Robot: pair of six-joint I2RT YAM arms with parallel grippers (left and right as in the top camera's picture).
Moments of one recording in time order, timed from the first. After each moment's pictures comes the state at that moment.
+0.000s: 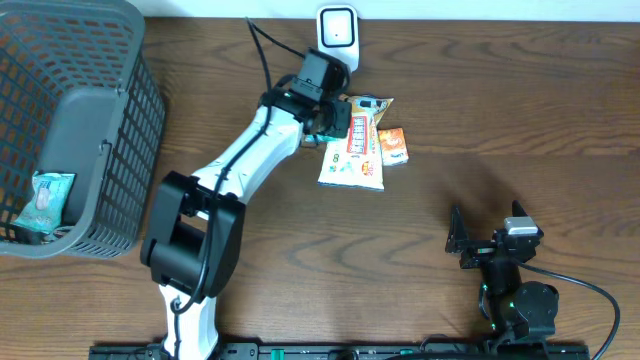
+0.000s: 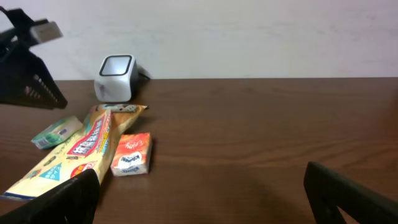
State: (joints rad) left arm -0.47 2.03 1.56 -0.53 0.14 -0.24; right arm 0.06 0.02 0.01 -0.07 -0.02 0.04
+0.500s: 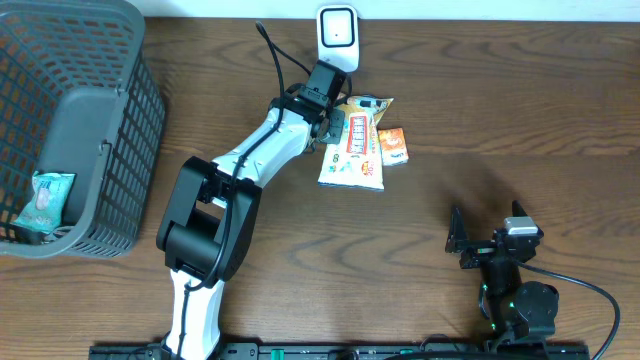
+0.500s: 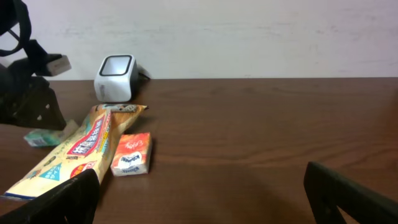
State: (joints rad) left arm -0.47 2.13 1.56 -0.50 -0.10 -0.24; right arm 0.06 0.02 0.01 -0.07 -0.02 0.04
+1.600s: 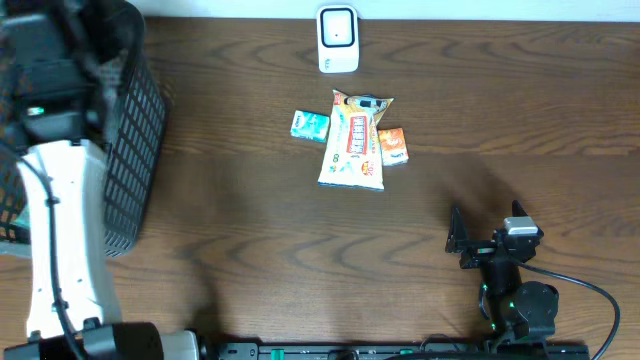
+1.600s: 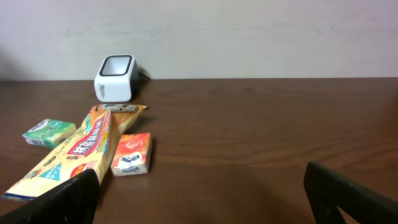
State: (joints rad) left arm 0.24 1.53 1.60 -0.53 -0.30 -0.21; right arm 0.06 0.02 0.01 -0.07 -0.02 0.04
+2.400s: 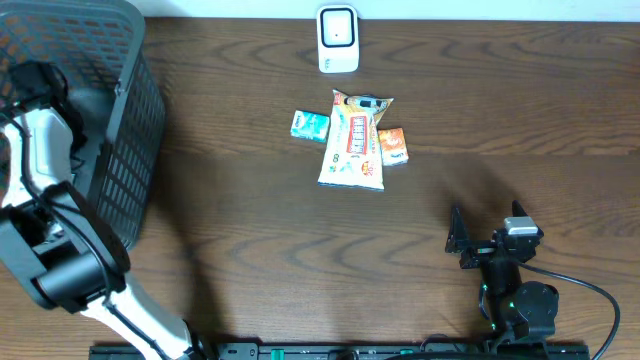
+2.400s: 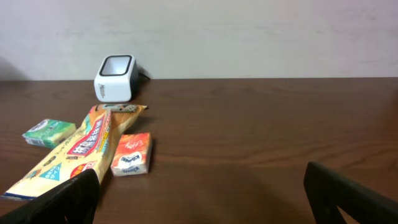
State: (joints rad) left arm 0.48 1.97 1.56 -0.82 -0.61 -0.54; right arm 0.06 0.02 0.01 -0.07 -0.02 0.04
